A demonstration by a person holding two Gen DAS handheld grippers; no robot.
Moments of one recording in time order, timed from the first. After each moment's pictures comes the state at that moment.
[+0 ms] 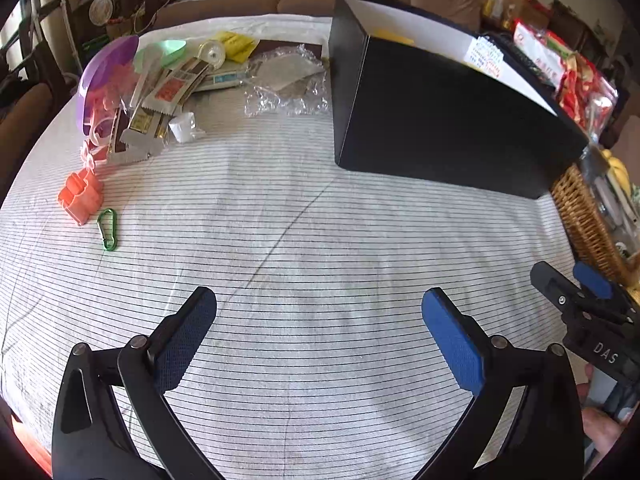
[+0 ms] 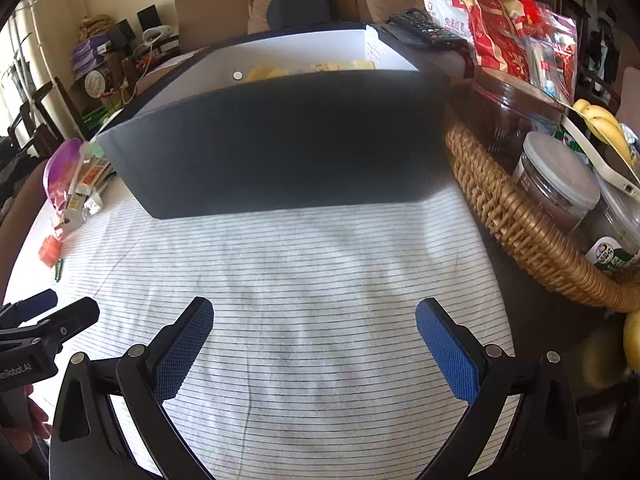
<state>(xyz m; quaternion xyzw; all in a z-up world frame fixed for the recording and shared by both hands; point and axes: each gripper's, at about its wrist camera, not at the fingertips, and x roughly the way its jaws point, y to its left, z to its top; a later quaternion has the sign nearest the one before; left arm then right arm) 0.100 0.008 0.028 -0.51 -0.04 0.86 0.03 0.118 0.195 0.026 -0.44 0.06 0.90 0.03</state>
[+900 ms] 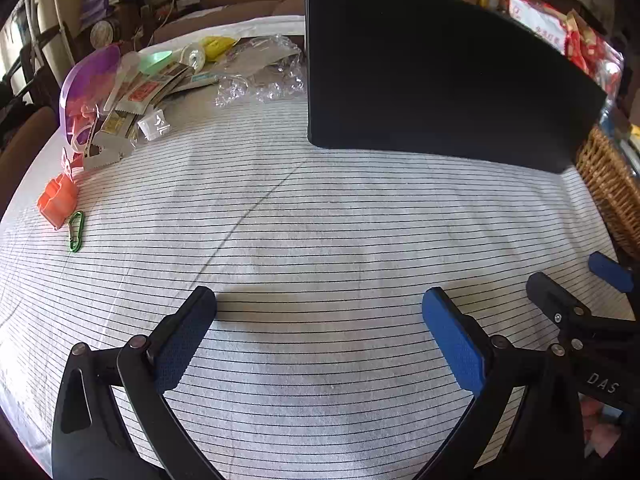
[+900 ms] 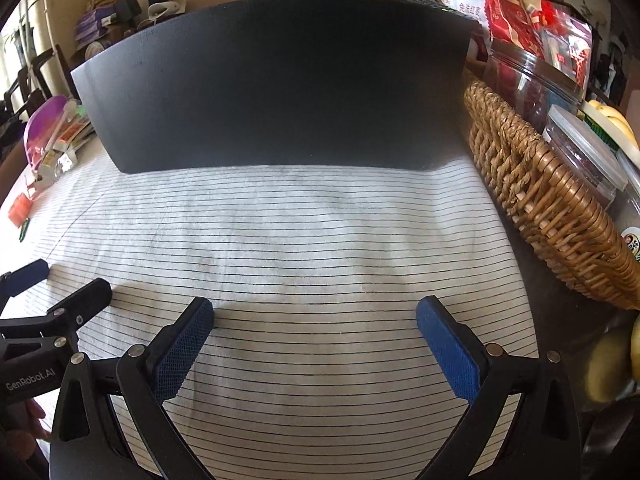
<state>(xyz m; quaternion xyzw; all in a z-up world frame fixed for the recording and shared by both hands) 0.102 0.050 -0.006 -0.48 0.00 0.88 0.01 0.116 0.204 -0.010 -0.45 0.01 0.89 0.03</state>
